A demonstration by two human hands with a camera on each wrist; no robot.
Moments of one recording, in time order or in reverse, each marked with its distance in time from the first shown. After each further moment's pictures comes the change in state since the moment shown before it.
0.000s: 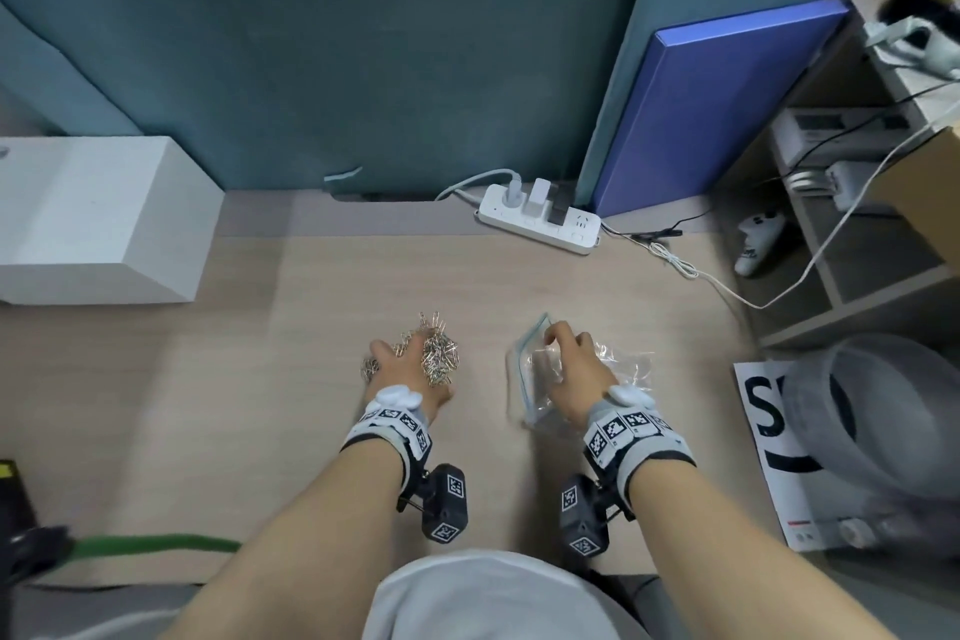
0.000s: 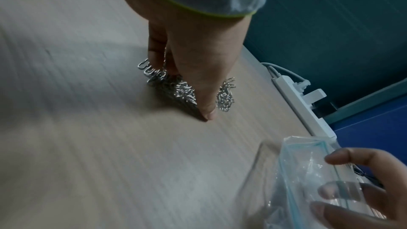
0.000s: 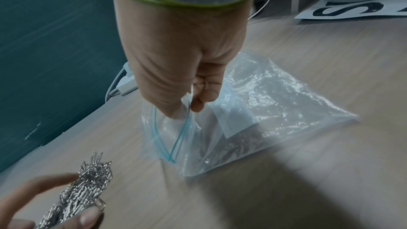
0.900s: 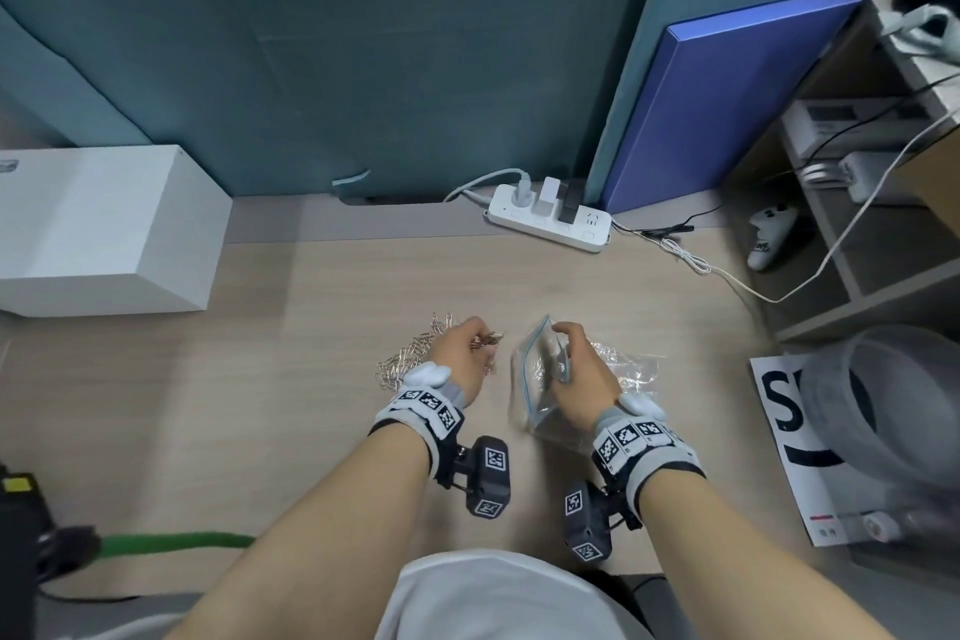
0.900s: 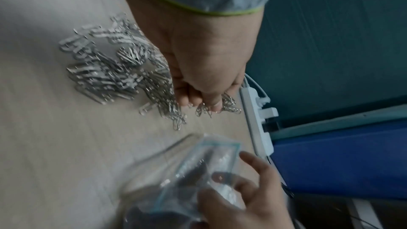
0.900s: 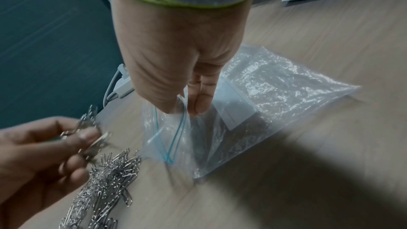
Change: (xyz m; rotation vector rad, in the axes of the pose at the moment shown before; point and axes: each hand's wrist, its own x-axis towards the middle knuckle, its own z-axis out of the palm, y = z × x) left_hand 0.015 0.048 -0.007 -0.320 0.005 0.248; right_hand -0.002 -0.008 0.020 0.232 0.064 0.012
